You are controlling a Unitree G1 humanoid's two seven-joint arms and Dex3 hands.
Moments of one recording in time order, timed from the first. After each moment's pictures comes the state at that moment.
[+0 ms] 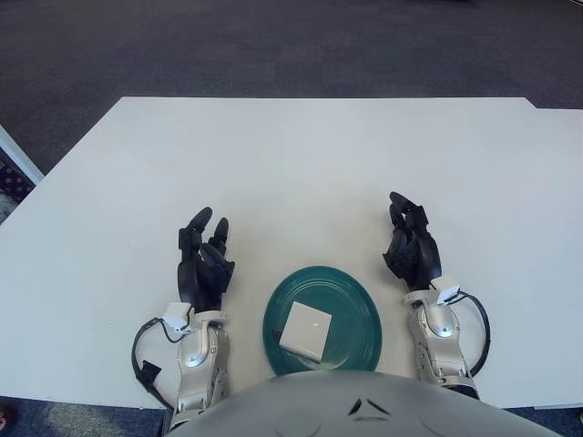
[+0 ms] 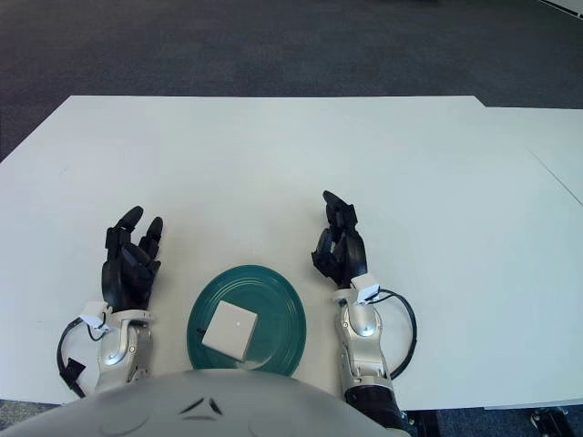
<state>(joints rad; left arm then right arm) 0.42 -0.13 -0.04 0.03 -0.25 -0.25 0.04 0.22 0.04 -0.01 0.19 0.02 -0.46 0.03</state>
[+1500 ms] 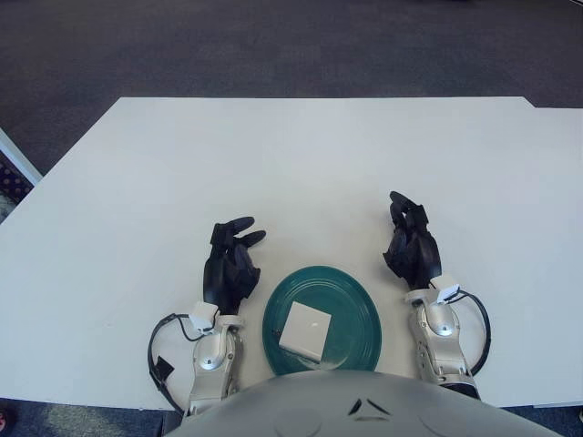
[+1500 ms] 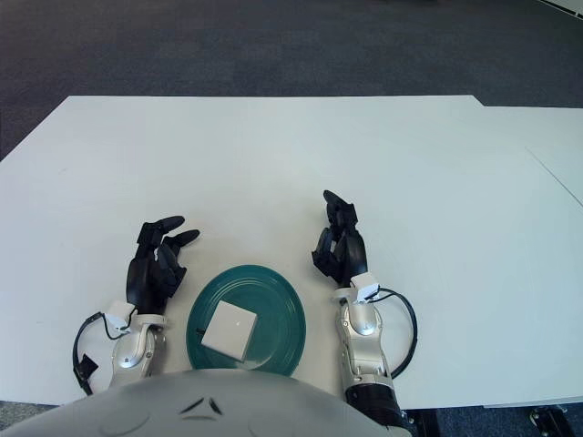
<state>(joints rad) 0.37 -0.11 -0.09 0.07 -0.06 -0.21 0.08 0.20 0.04 -0.02 0.20 0.02 -0.43 0.02</state>
